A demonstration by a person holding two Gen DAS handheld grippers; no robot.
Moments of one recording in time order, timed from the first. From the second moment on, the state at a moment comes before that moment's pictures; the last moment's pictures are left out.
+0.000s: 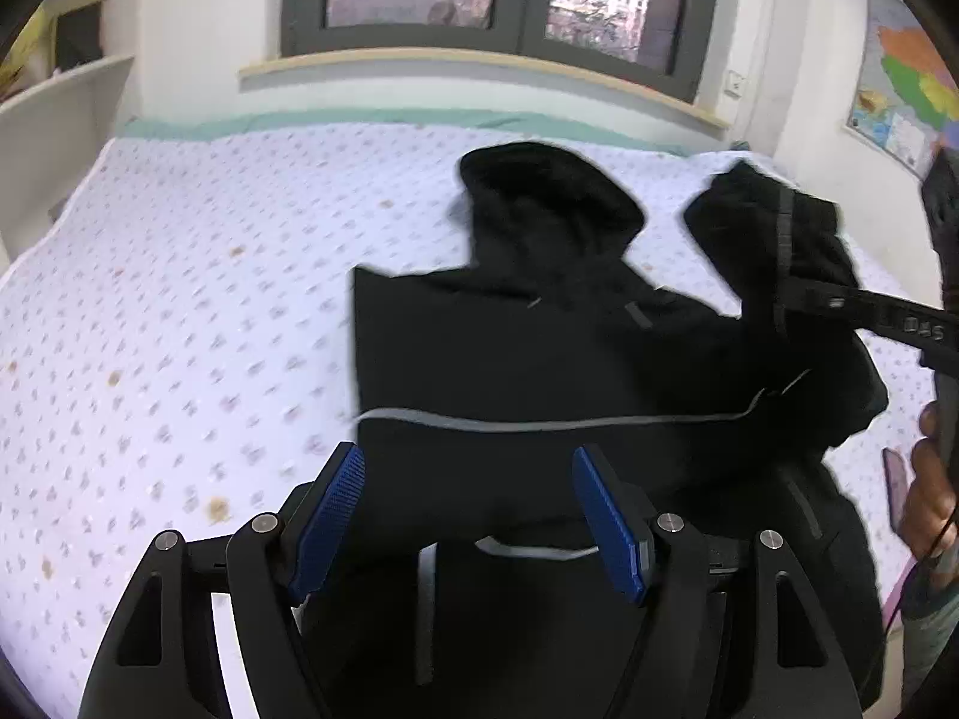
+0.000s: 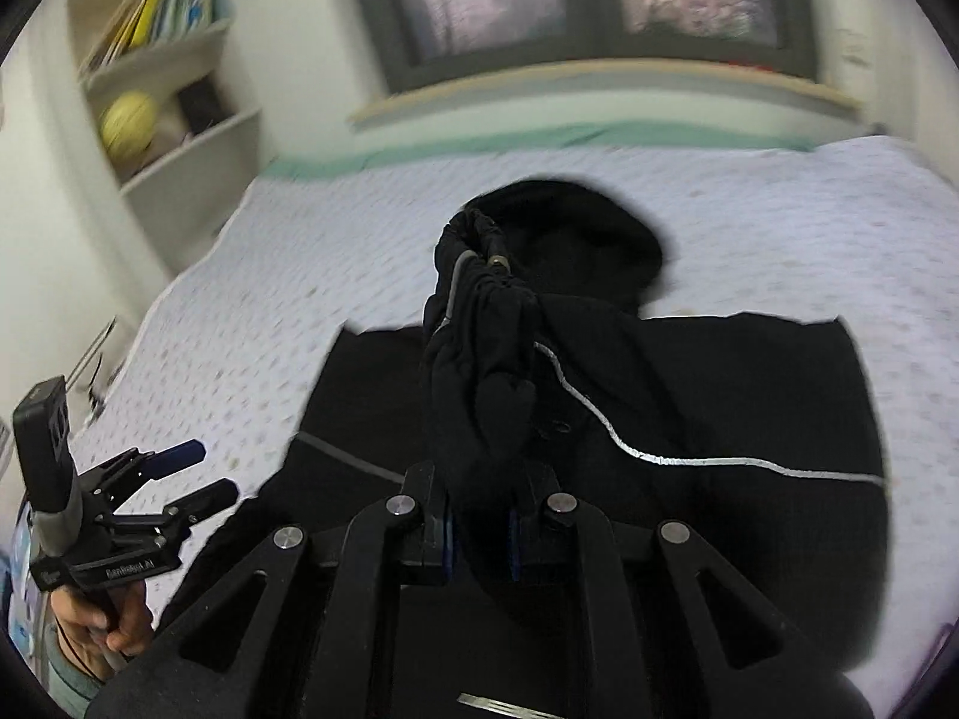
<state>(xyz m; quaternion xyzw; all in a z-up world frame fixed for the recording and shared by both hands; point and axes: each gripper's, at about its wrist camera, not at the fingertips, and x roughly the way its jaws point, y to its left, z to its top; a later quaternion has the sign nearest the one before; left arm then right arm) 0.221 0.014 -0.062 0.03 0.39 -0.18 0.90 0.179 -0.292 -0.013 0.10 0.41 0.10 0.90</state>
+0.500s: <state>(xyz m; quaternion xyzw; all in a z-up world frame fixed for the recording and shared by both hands) 0.233 0.056 -0.107 -0.02 0.44 -0.22 0.87 0.233 -0.154 -0.151 0.05 0.50 0.14 0.85</state>
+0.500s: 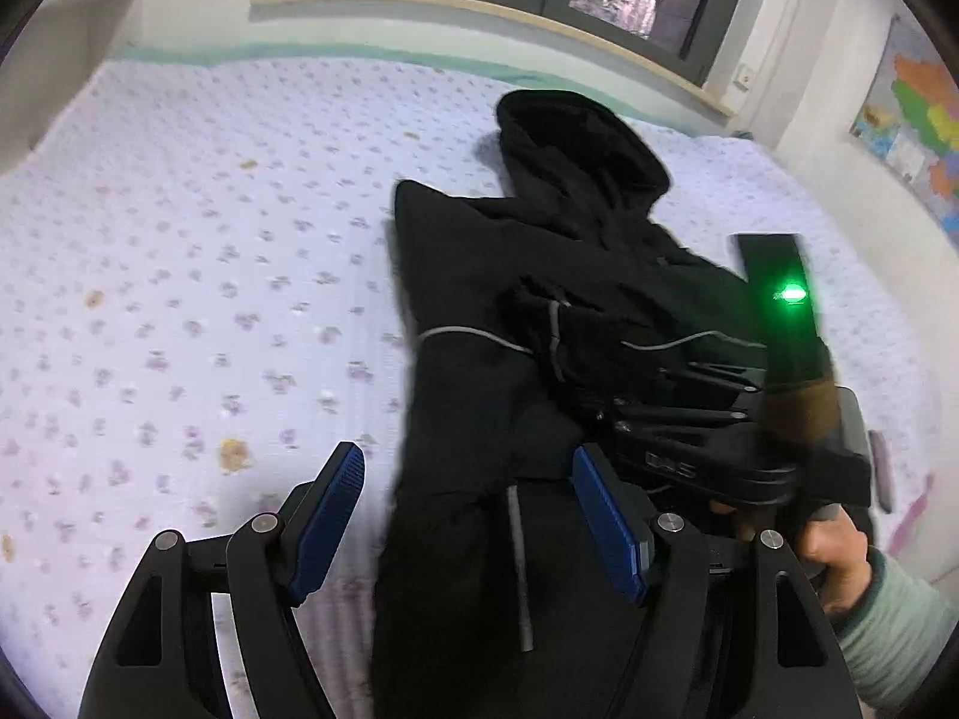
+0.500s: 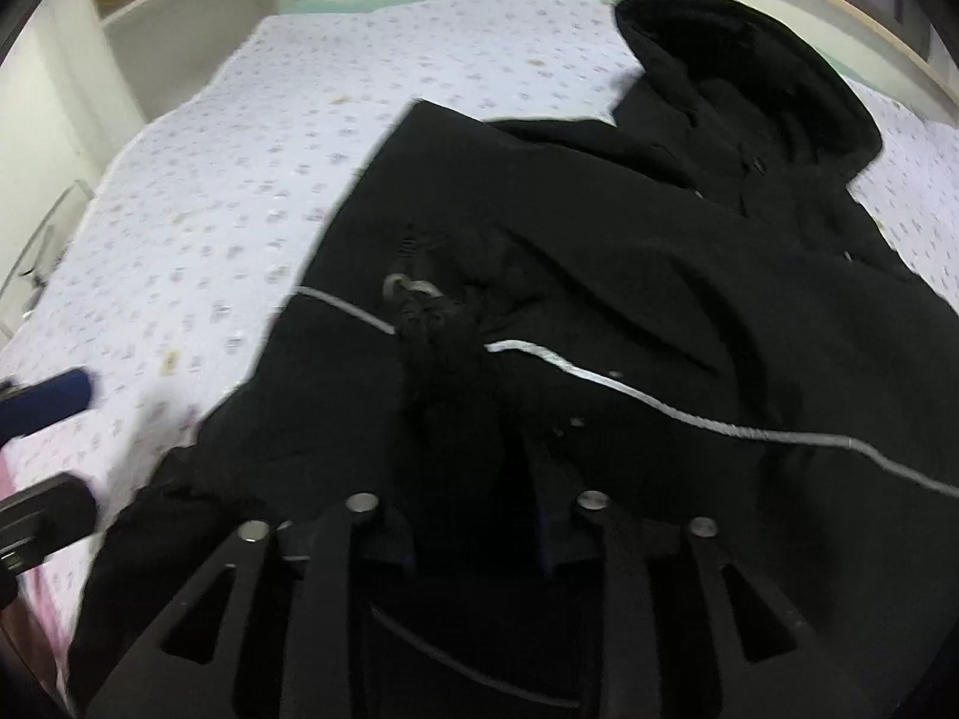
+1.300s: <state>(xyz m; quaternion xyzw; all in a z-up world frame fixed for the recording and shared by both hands) 0.310 -0.041 -0.128 -0.11 0.49 -0.23 0.83 0.134 -0.405 -0.096 0.08 0.46 -0.06 0.88</state>
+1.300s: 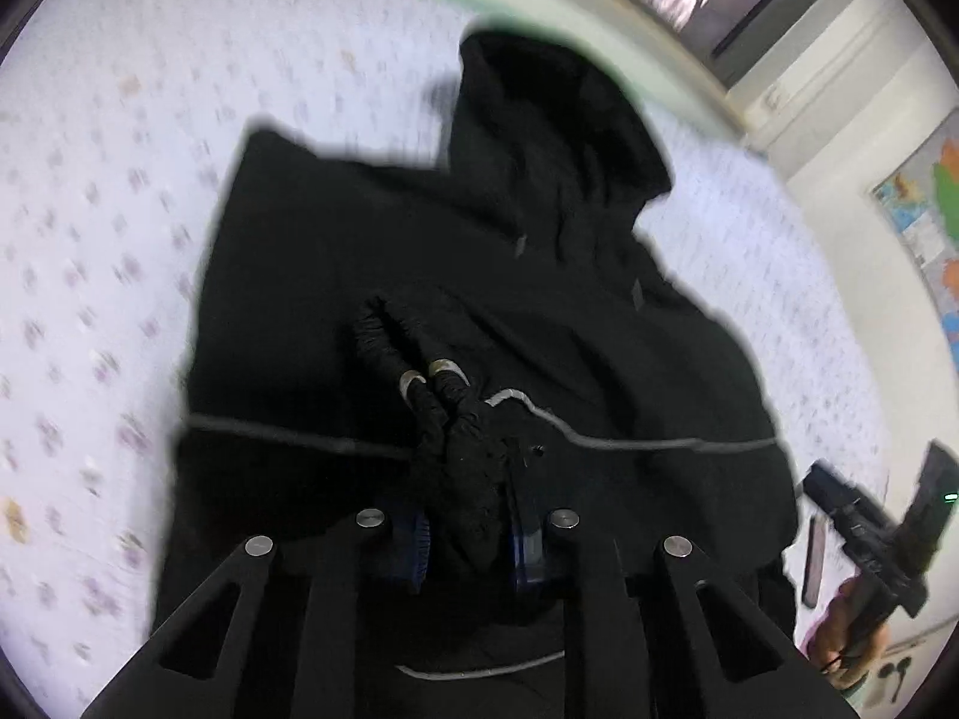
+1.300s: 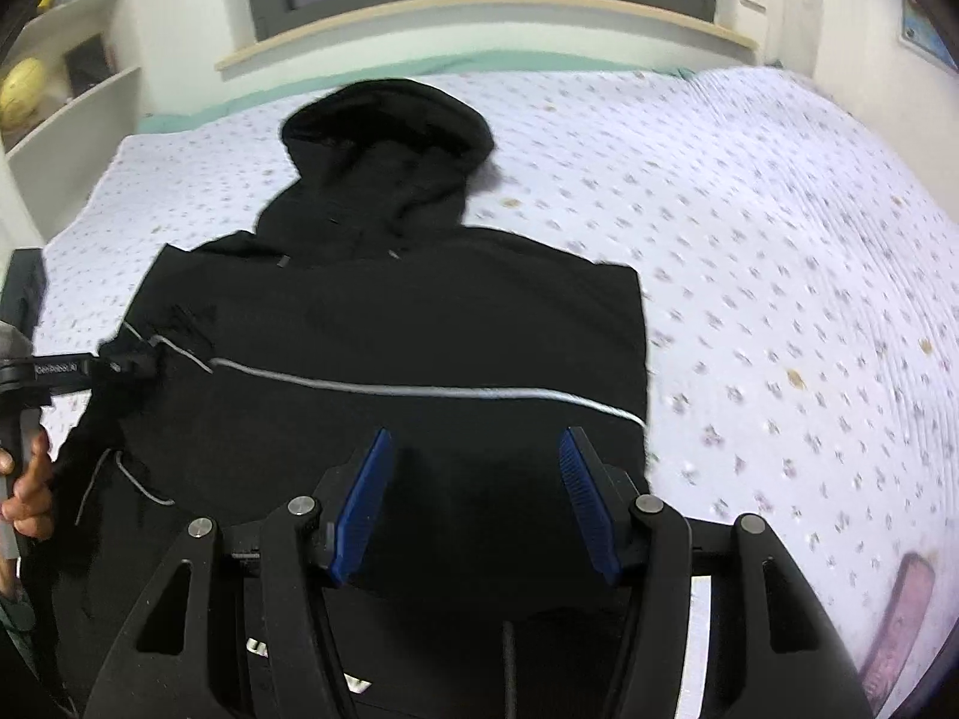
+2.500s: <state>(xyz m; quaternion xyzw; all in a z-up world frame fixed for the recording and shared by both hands) 0.268 -0.042 -0.106 0.01 0.45 -0.22 0.87 0.186 -0.332 -0.106 0.06 0.50 -0.01 0.86</state>
